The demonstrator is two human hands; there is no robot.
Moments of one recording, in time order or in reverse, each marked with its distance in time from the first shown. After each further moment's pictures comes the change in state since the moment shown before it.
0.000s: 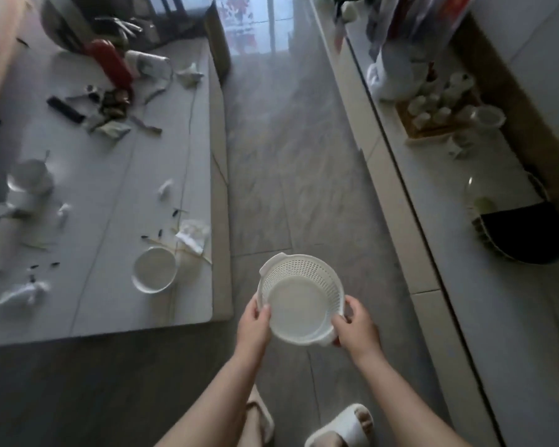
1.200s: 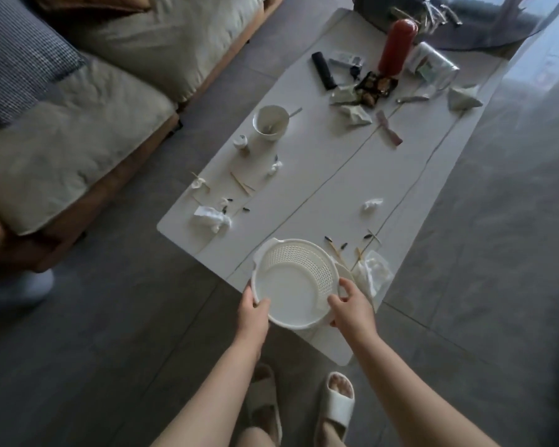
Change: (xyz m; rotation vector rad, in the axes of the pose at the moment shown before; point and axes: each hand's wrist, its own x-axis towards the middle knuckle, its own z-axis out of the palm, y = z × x) left_hand 0.076 0.024 -0.340 -0.455 0.515 -0.209; right_hand -0.019 -0.208 0.361 -0.415 -0.483 -0.310
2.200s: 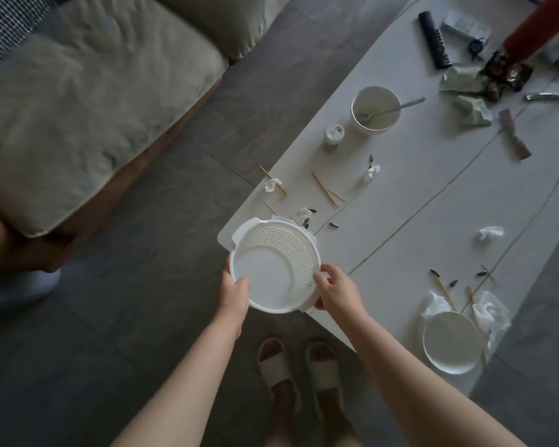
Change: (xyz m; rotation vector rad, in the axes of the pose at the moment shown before) left_hand 0.243 0.069 -0.232 -0.017 0.051 -0.153; right_hand 0.095 -0.153 0.283 -0.114 -0.158 0.090
